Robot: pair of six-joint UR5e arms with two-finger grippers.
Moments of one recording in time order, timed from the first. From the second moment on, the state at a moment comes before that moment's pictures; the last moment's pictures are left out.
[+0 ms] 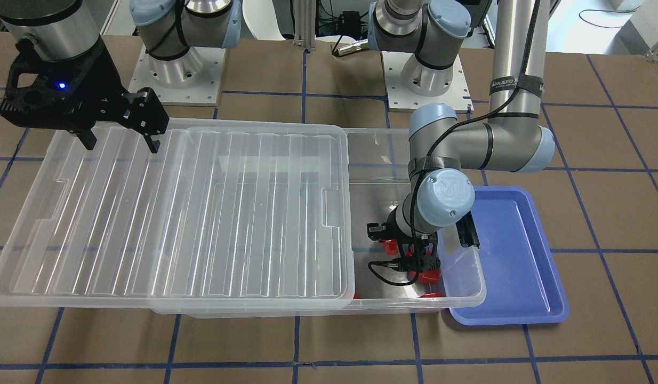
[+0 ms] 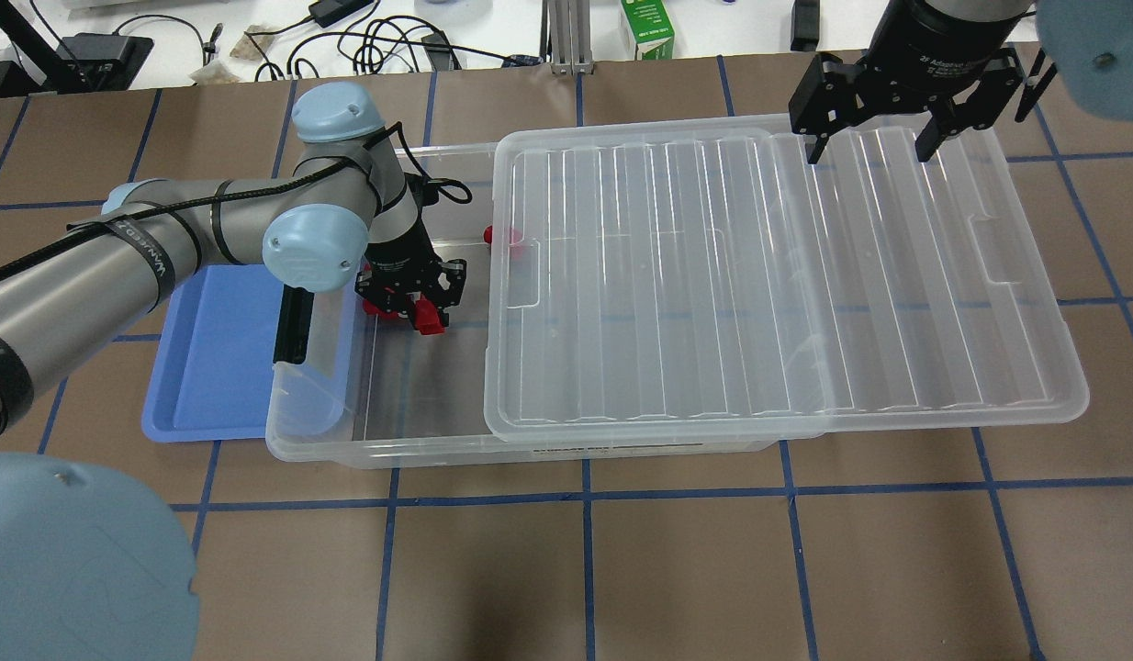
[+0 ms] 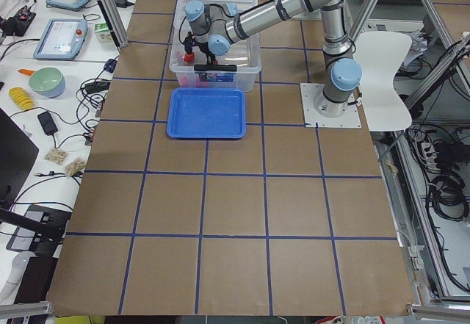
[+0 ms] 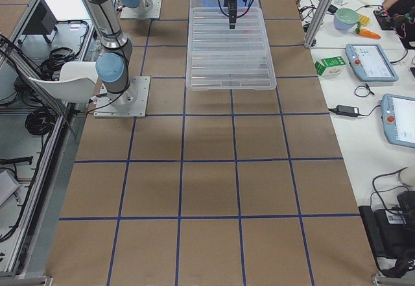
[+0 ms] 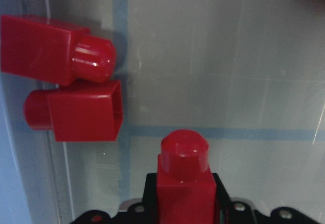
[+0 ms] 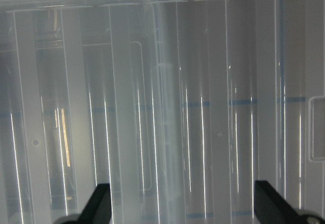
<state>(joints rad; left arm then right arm) -1.62 -2.03 -1.73 -1.16 1.51 -0.11 1.55 -1.53 1.49 -1.61 -1.58 0.02</state>
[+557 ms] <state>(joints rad) -1.63 -2.05 -1.73 -1.13 1.51 -0.12 1.54 -1.53 1.49 -1.61 -1.58 0.01</state>
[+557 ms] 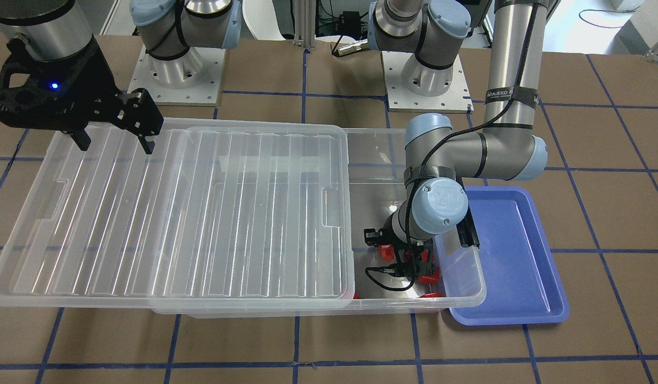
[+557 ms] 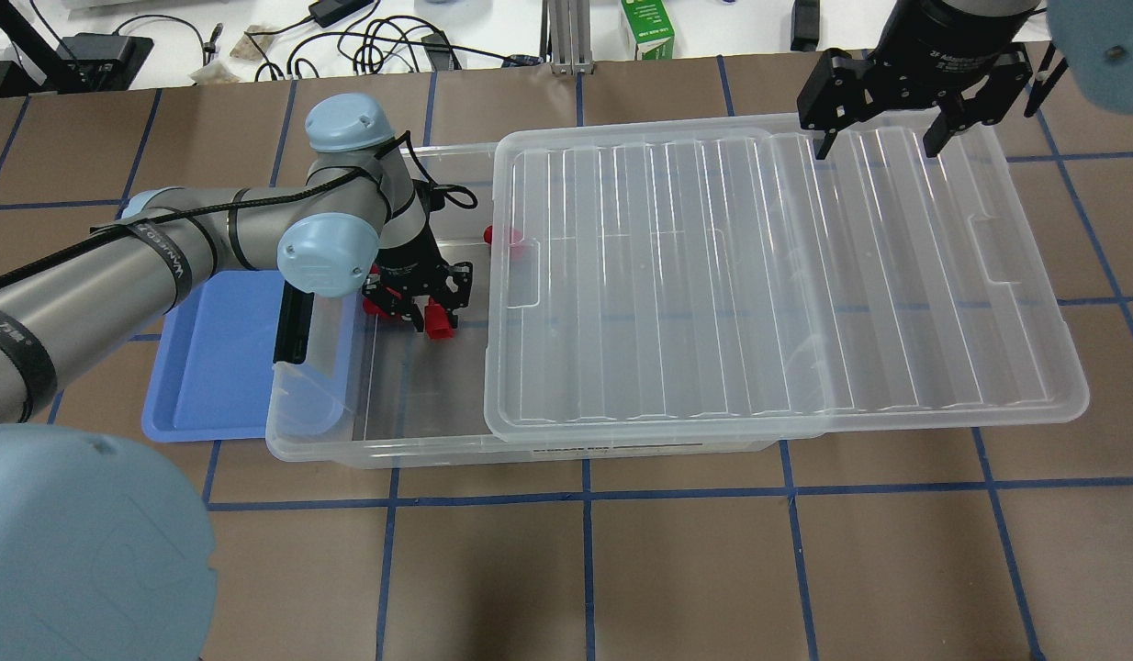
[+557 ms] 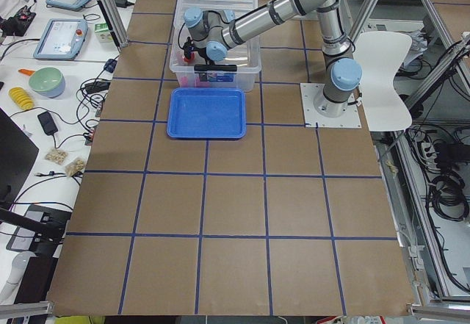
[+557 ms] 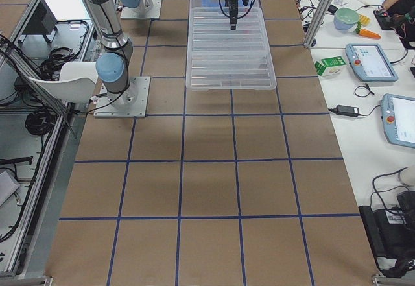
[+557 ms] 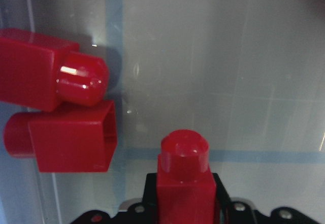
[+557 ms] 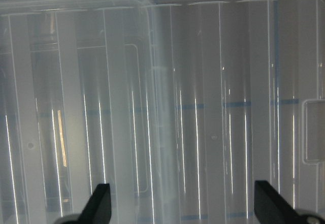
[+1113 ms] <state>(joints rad) -1.62 -1.99 -1.70 -1.19 1.52 -0.11 1.53 -1.53 1.48 -1.61 -1.59 0.01</state>
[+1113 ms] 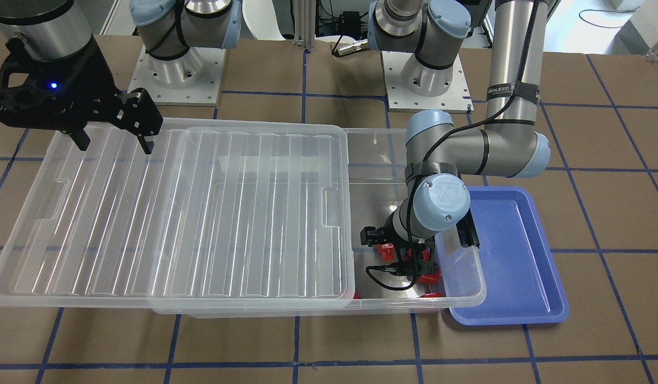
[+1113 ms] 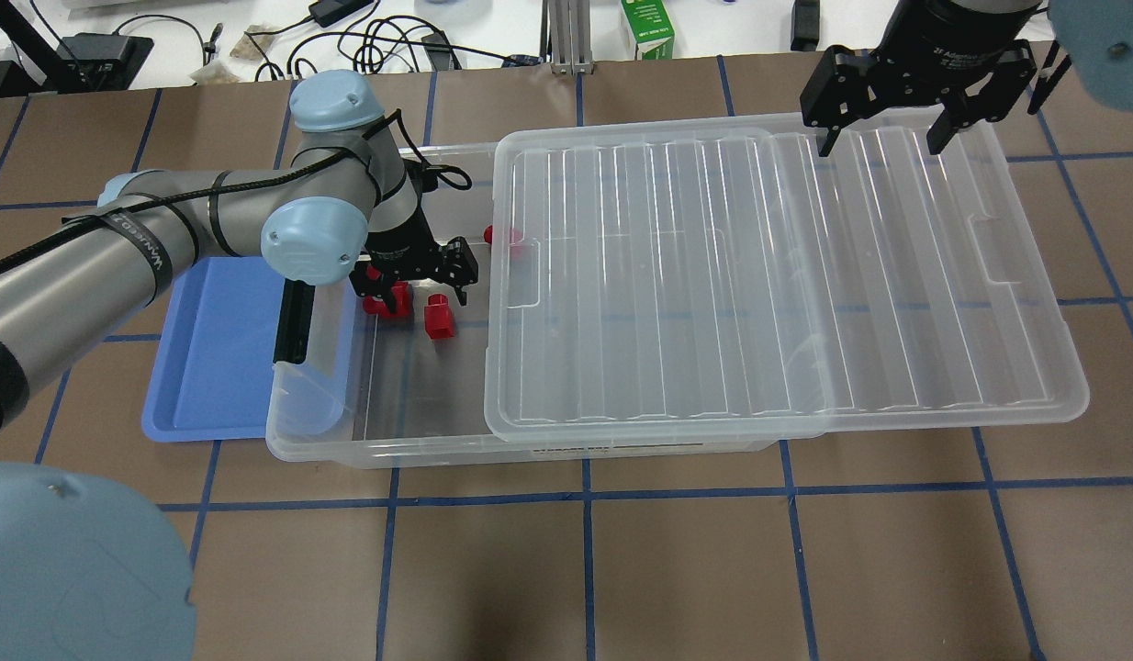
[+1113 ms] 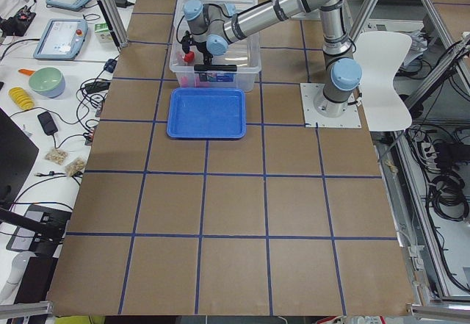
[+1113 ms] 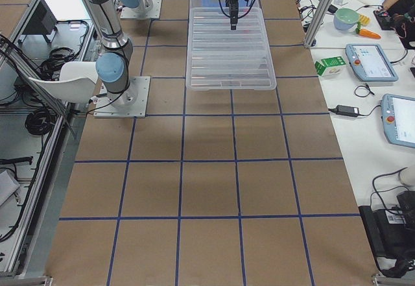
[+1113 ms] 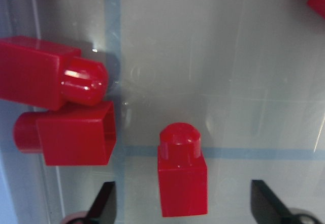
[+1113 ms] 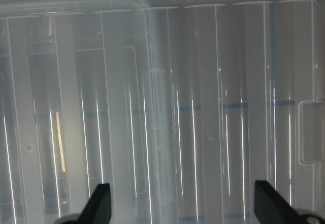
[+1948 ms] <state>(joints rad) -1.61 -1.80 -1.39 -1.67 1.57 -0.10 1.17 -1.53 1.45 -1.56 -1.59 -0.53</state>
